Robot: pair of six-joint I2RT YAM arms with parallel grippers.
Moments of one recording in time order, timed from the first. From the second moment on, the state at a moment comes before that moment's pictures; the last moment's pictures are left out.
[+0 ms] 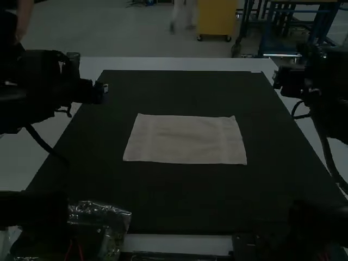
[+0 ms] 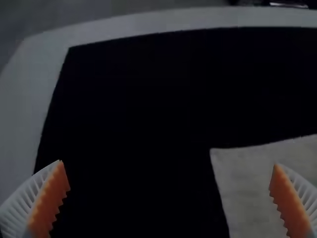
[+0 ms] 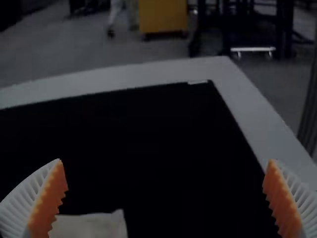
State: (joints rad) left arm 0.07 1.04 0.63 0.02 0.15 0.11; right arm -0.01 0.91 0.61 0.09 0.03 0.11
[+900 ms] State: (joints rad) left arm -0.02 1.43 0.52 0.30 0.20 0.10; right arm -0.03 1.15 0.44 0.16 -0.13 0.10
